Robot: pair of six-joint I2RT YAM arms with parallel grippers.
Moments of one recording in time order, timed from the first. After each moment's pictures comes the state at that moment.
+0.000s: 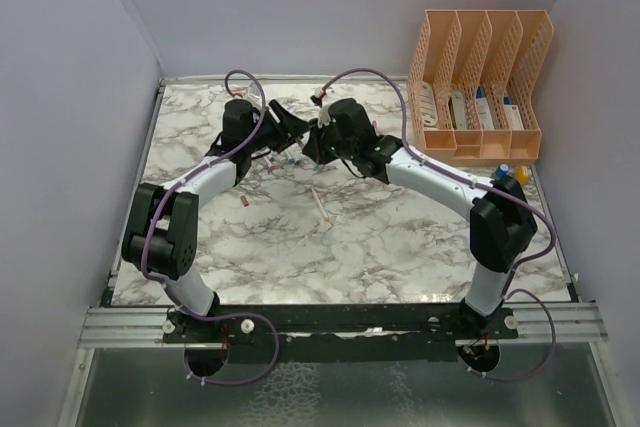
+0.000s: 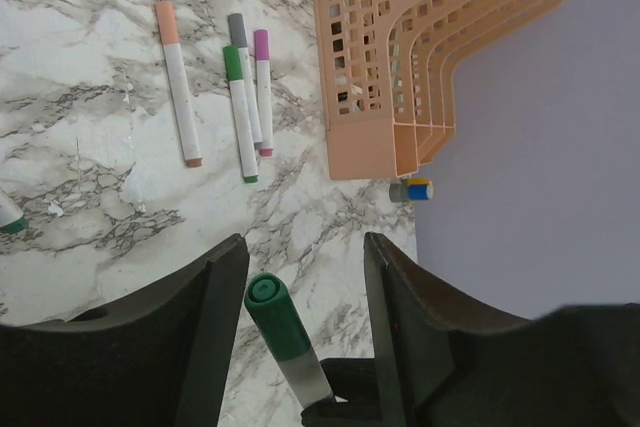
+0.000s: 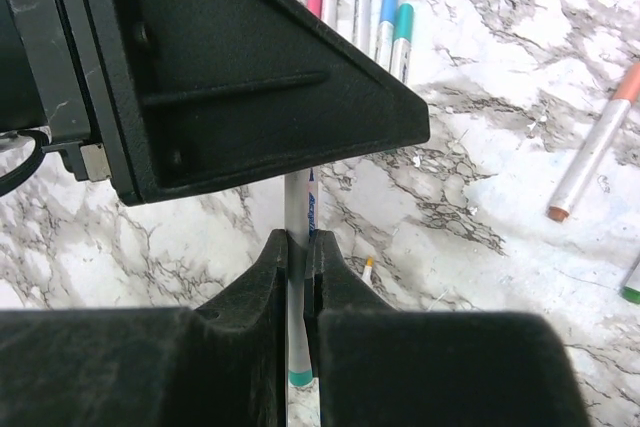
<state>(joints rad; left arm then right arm) -0.26 1.67 1.02 0.33 0.48 -0.98 0.77 1.81 1.45 -0.13 -0.03 0.26</state>
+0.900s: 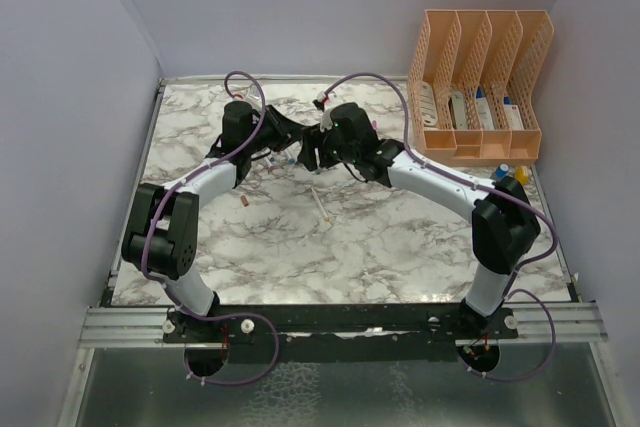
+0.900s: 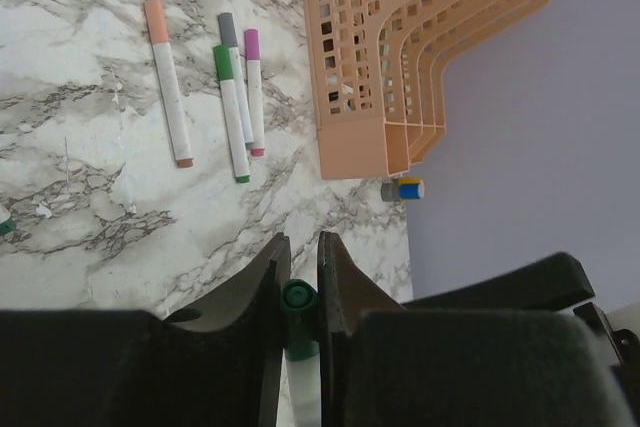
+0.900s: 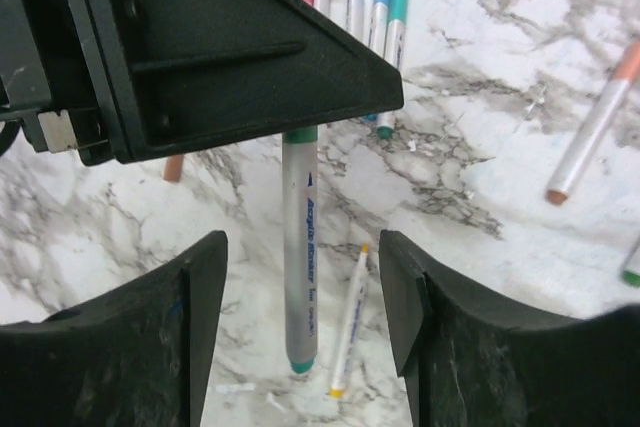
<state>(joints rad) -0.26 1.67 1.00 0.37 0.49 -1.00 0.77 1.79 1.40 -0.11 -0.02 0.27</state>
